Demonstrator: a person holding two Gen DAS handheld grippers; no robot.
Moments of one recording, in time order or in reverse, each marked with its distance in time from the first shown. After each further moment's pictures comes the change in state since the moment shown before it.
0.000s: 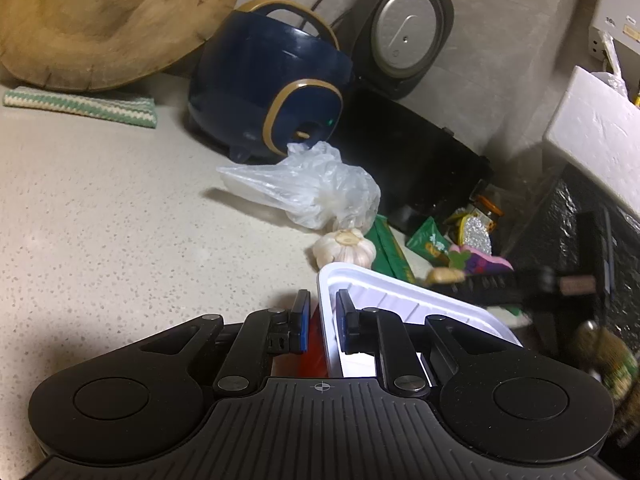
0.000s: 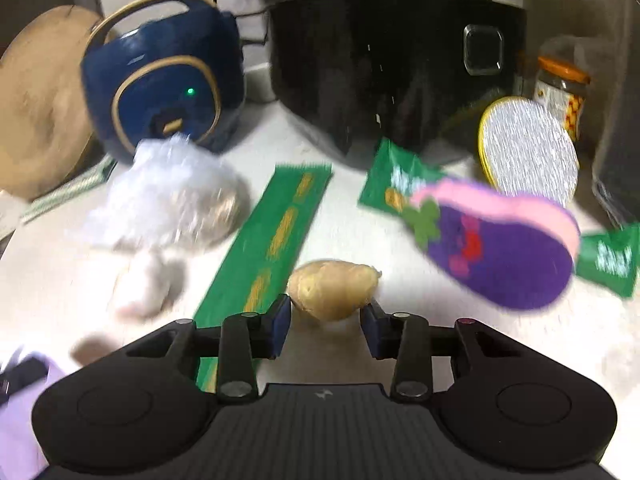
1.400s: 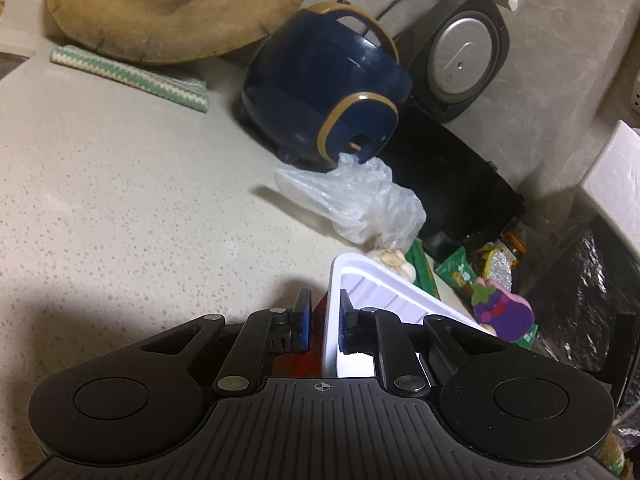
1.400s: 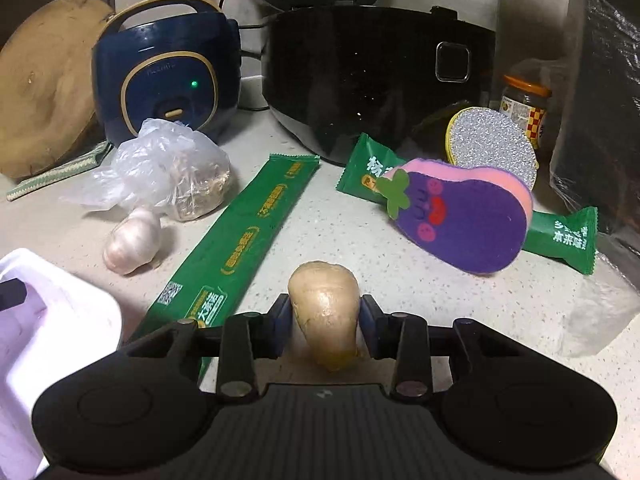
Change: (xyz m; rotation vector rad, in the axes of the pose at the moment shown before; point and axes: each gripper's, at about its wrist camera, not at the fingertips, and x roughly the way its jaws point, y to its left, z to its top) left arm 0.000 0.030 0.005 -0.172 -0.013 0.051; right arm -0.023 0.007 -0.035 -0.045 -0.111 -0.106
